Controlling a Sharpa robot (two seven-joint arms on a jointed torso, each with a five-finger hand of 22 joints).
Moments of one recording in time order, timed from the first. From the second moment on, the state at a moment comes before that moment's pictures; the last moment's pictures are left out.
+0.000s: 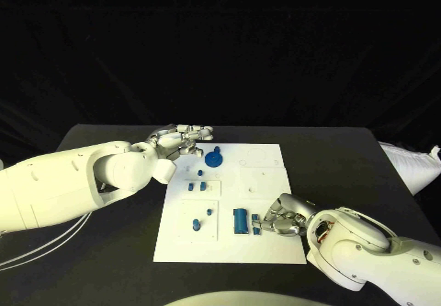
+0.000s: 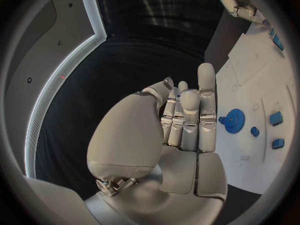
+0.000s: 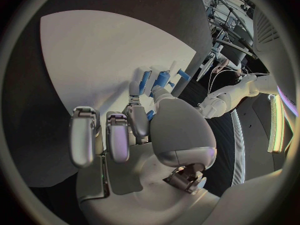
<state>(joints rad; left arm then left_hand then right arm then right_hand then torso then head) 1.21 -0.96 -0.05 1.60 0.15 -0.17 0.20 1.44 -0.12 0.39 0.09 0.05 1.04 0.18 0.11 0.07 1.11 0.10 0.27 0.09 1.27 0.01 1.15 0.63 0.17 1.28 0.11 0.54 0.79 0.91 -0.90 0.01 1.89 -1.38 -0.31 -0.61 1.12 -0.06 0.04 0.25 0.27 1.20 0.03 0.19 0.39 1.47 -0.03 1.20 1.31 1.47 -0.10 1.55 1.31 0.06 1.47 0.01 1.42 1.31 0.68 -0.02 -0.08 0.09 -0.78</state>
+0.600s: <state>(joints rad) 1.20 -0.94 -0.05 1.54 0.15 -0.17 0.22 1.41 -0.14 0.38 0.09 0.05 1.03 0.17 0.11 0.07 1.10 0.10 0.29 0.09 1.17 0.02 1.07 0.52 0.17 1.24 0.11 0.50 0.78 1.00 -0.97 0.02 1.77 -0.94 -0.42 -0.24 1.31 -0.04 -0.02 0.17 0.25 1.02 0.11 0.08 0.33 1.33 0.03 0.81 1.17 1.46 -0.05 1.37 1.31 0.10 1.37 0.05 1.20 1.07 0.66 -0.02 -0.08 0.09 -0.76</state>
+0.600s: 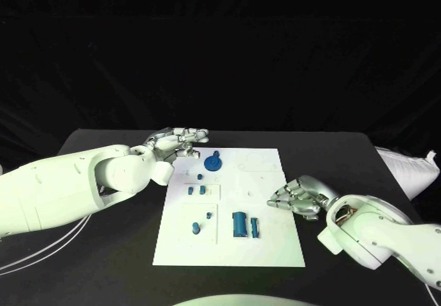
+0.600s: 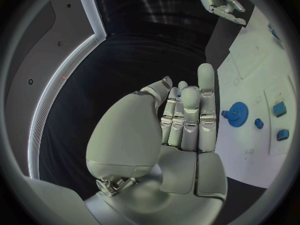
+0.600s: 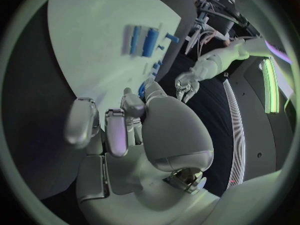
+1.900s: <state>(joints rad) 1.11 -0.75 -0.03 1.33 0.20 -0.35 0.40 0.79 -0.03 0.23 0.01 0.01 0.59 0.10 0.01 0.01 0.63 0.06 0.01 0.01 0.58 0.03 0.12 0.01 0.12 0.50 0.14 0.01 0.21 1.06 -0.72 0.02 1.35 -0.13 -0.46 0.38 0.82 0.00 0.15 0.01 0.08 0.57 0.10 0.01 0.04 0.64 0.04 0.01 0.02 0.67 0.01 0.01 0.15 0.12 0.62 0.10 0.11 0.11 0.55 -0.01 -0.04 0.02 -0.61</state>
